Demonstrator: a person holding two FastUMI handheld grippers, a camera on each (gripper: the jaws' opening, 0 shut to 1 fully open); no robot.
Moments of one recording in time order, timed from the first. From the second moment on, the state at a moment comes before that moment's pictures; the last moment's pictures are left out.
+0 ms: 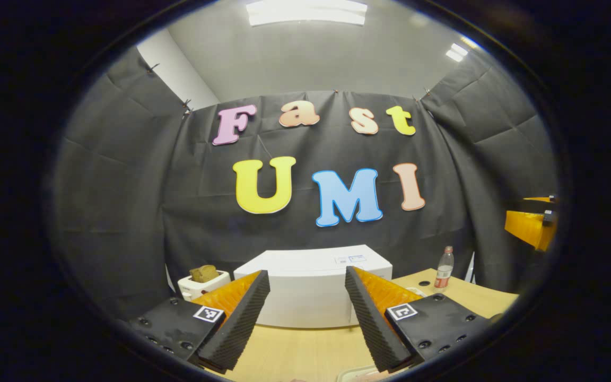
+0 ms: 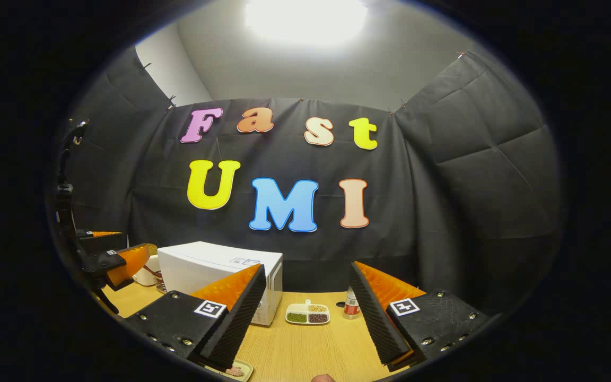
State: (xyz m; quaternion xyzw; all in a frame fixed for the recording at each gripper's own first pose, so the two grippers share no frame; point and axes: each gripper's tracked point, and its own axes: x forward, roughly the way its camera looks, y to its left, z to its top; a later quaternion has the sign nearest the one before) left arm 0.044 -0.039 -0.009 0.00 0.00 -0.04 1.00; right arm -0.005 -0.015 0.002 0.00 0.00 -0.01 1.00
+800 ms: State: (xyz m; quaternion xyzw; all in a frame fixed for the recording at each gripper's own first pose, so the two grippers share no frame) left arm 0.173 -0.135 -0.105 0.01 0.05 -0.12 0.99; right arm -0.058 -0.082 -0.009 -0.04 0.04 -0.13 0.99
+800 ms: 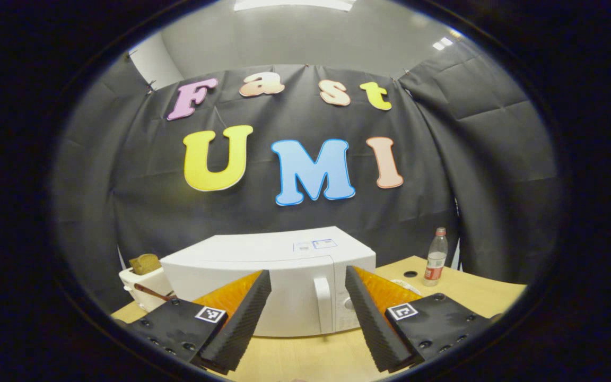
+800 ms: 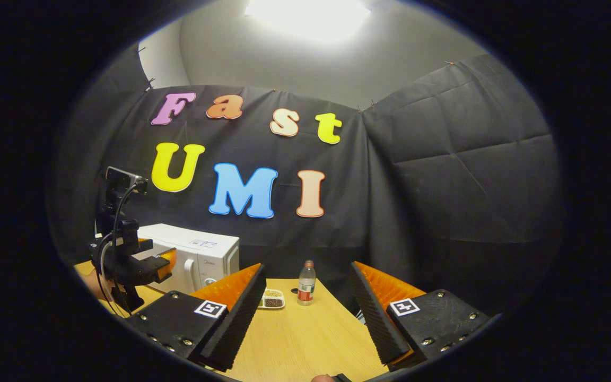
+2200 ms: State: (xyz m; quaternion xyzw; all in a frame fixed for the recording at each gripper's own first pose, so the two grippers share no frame) left arm 0.248 -0.180 -0.225 0.00 0.21 -0.10 0.97; right arm -0.077 -0.132 -0.023 -0.05 0.08 -0.16 0.98
